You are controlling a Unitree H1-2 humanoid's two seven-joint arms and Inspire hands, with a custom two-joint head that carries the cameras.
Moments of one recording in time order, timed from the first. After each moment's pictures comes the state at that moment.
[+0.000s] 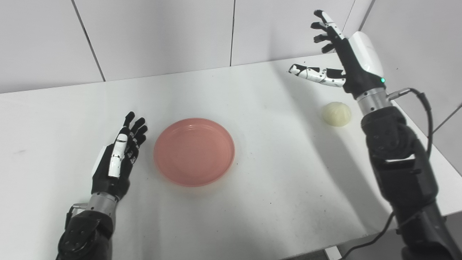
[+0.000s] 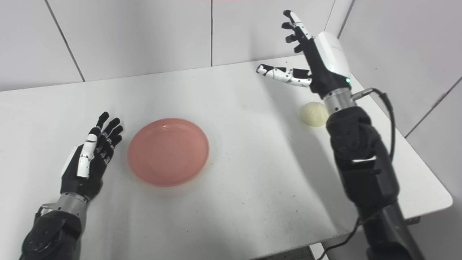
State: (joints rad) left arm -0.24 0.06 -0.06 0.15 -0.18 0.05 -0.25; right arm -0.30 -0.61 -0.16 -0.30 -0.49 0.23 0.18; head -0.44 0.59
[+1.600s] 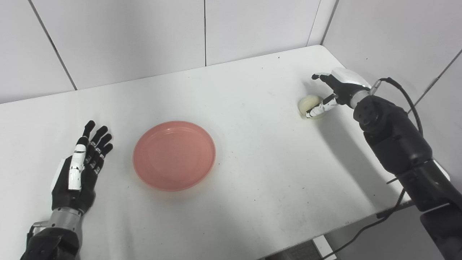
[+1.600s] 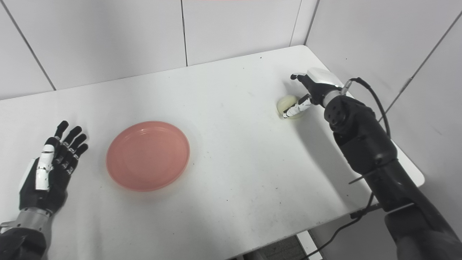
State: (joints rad) left arm -0.25 0.10 -0.02 0.16 -0.22 0.06 -0.29; right arm -0.32 -0.77 -0.01 0.05 -0.67 0.47 0.47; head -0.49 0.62
